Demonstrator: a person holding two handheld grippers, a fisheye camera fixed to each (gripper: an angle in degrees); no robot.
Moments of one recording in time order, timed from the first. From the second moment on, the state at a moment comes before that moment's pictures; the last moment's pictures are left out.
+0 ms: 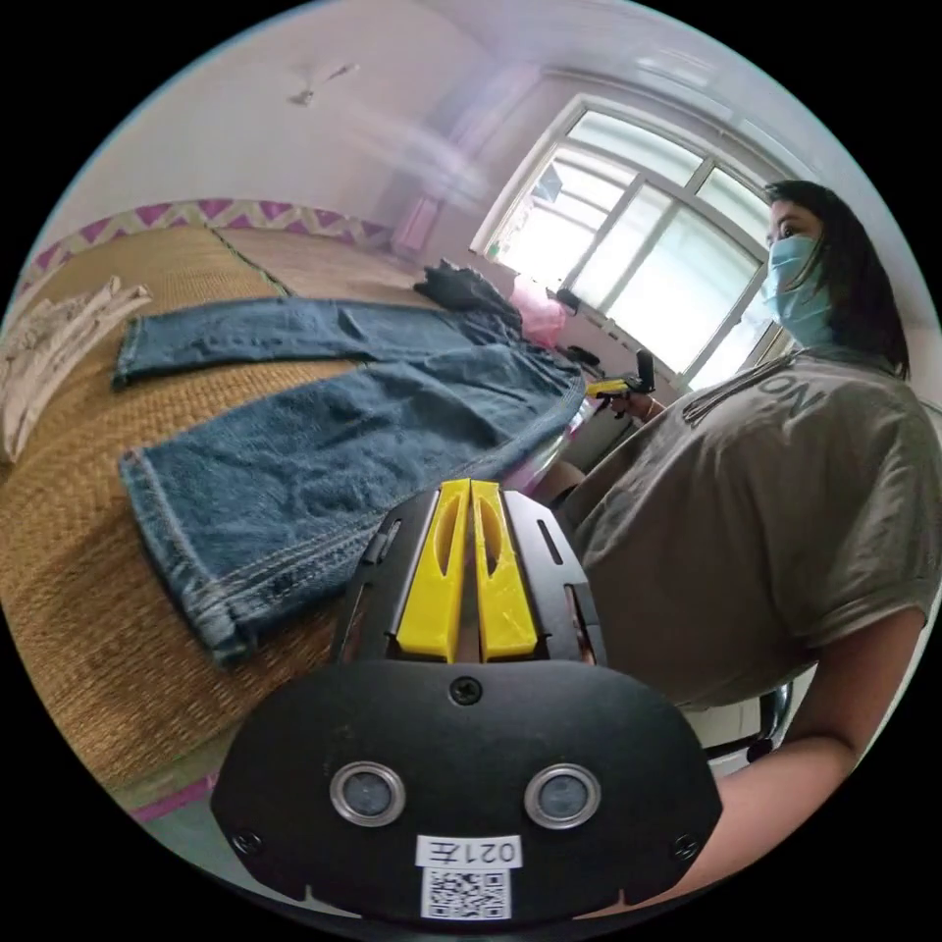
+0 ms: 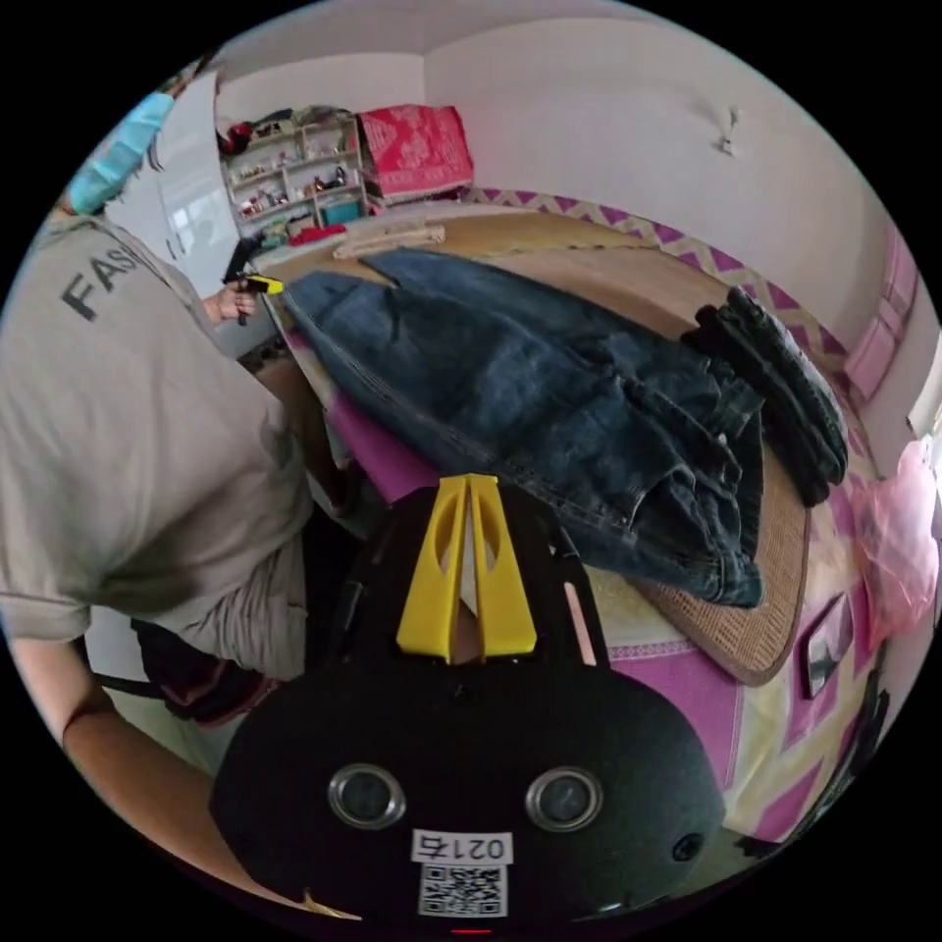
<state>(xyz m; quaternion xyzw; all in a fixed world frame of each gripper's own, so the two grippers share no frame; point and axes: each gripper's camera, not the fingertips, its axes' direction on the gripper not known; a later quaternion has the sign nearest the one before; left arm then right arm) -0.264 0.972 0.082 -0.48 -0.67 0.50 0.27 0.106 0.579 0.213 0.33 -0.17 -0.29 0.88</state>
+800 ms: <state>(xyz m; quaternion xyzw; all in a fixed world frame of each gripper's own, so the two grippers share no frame) -0.319 0.604 0.301 -0.34 -0.82 0.43 0.17 0.128 0.099 0.192 0.20 -0.04 -0.30 0.93</state>
